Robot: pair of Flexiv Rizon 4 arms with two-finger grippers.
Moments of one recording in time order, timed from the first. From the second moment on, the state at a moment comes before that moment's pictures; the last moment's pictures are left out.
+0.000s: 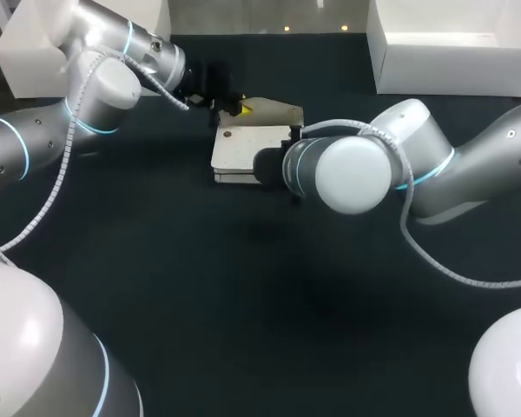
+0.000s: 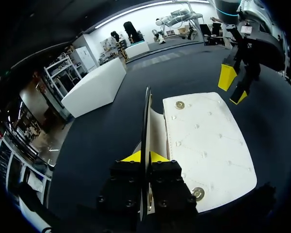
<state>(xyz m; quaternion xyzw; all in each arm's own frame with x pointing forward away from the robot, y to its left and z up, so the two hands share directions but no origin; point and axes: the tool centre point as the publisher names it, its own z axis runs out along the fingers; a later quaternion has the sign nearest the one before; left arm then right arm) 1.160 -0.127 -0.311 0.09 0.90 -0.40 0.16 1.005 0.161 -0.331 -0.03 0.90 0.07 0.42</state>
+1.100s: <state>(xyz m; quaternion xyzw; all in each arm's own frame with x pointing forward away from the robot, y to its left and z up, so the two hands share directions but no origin) 1.132 -0.113 -0.237 0.09 0.91 -0.39 0.10 1.009 0.174 -0.242 -0.03 0.92 0.06 0.39</state>
